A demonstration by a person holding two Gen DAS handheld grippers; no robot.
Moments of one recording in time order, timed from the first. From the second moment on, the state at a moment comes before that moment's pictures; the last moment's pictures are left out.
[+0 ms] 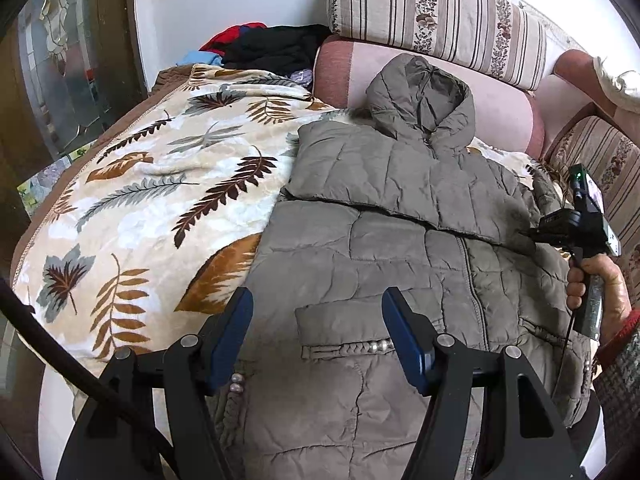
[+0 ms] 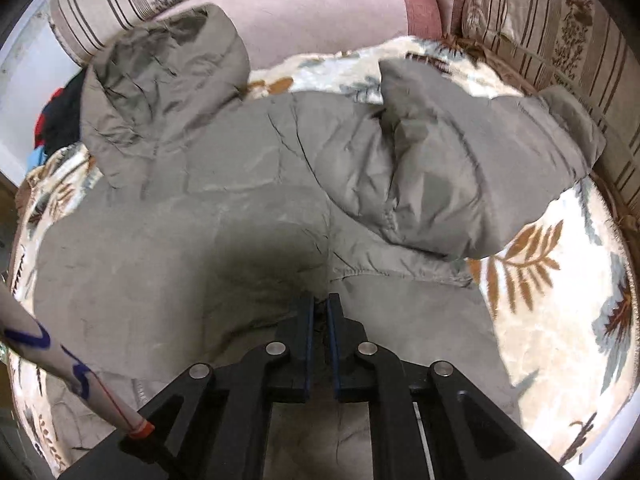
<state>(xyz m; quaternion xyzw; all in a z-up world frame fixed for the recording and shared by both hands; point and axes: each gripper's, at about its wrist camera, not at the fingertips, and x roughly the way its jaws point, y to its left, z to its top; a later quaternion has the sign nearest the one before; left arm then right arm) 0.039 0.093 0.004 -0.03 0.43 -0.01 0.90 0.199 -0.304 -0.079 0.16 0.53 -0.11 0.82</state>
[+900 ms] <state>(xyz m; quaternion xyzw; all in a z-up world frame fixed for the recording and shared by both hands) 0.044 0.090 -0.007 -0.02 0.45 0.00 0.89 0.183 -0.254 -0.079 0.07 0.51 -0.10 0.85</state>
